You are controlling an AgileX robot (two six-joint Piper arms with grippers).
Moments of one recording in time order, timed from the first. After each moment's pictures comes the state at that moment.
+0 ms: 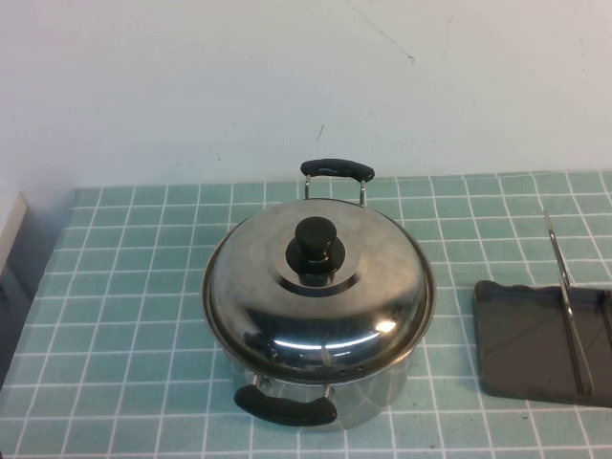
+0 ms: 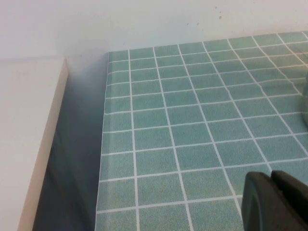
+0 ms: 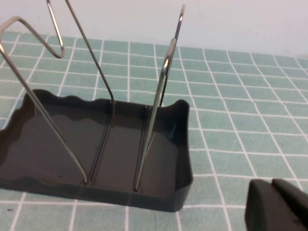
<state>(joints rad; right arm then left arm) -0.07 -0.01 0.03 -0.08 0.39 -0.05 -0.06 -0.01 0.02 0.02 0.33 -0.04</state>
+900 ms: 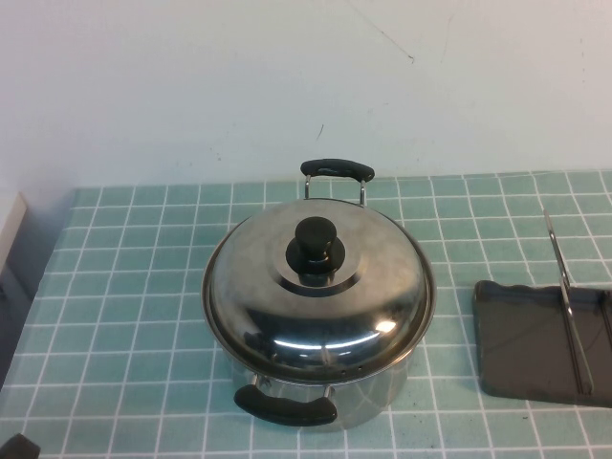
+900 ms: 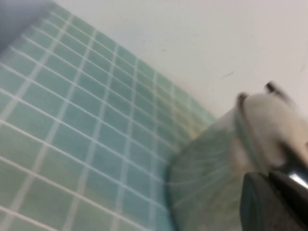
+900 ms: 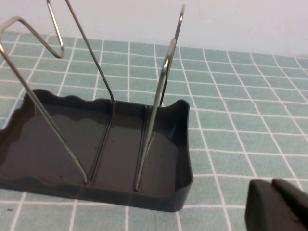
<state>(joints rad) -0.07 -0.01 0.03 -0.08 0.39 -0.05 -0.06 -0.01 0.02 -0.42 0.27 -0.28</state>
